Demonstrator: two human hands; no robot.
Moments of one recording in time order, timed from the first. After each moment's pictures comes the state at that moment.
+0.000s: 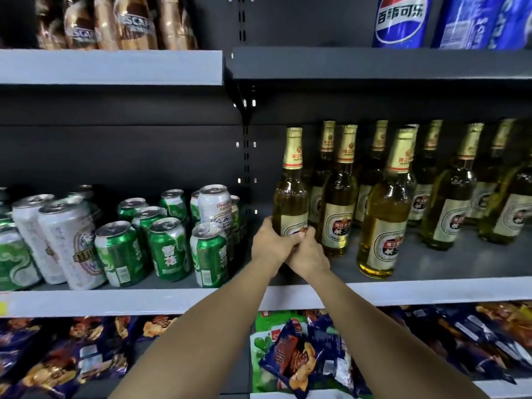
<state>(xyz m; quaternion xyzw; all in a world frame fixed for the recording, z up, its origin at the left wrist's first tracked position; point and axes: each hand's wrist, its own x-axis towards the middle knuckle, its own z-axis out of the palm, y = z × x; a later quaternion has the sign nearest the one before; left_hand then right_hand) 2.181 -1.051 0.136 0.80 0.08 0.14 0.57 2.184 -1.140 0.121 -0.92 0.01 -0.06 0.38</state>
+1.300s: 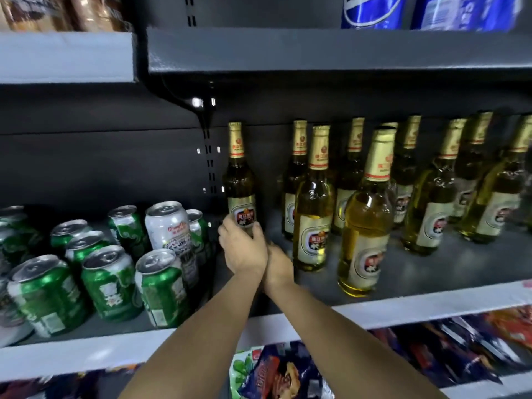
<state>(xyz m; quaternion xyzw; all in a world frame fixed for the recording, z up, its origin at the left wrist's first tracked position) 2.244 -1.072 0.131 0.81 0.17 0.31 0.48 2.256 -1.128 0.086 -0.95 -0.11 -0.09 0.27</state>
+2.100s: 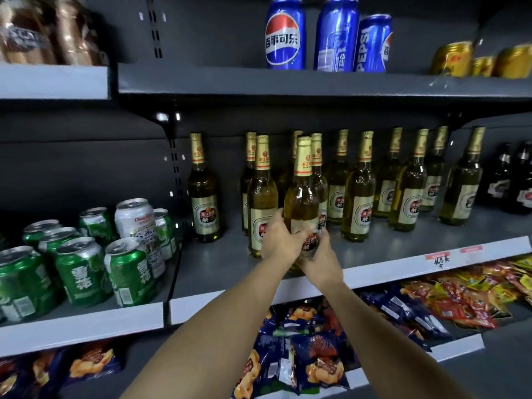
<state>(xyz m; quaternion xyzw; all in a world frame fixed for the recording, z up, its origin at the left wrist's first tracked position) 2.167 -1.206 0.161 0.84 -0.04 0.15 0.52 2.162 -1.305 0.106 -0.87 0.05 -0.16 0.46</state>
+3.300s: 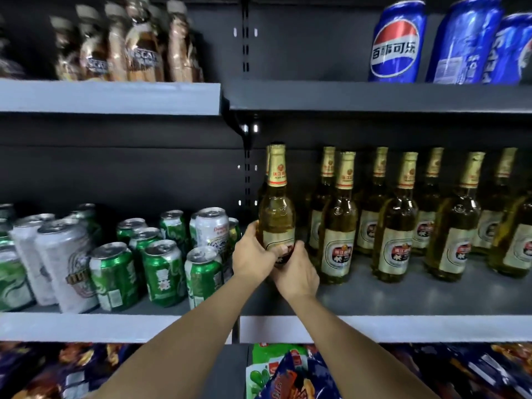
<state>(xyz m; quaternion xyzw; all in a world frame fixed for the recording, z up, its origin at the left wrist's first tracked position) 2.183 -1.027 0.157 0.83 0.04 0.26 0.49 2.193 -1.122 0.125 -0.91 -0.03 -0.17 0.39</state>
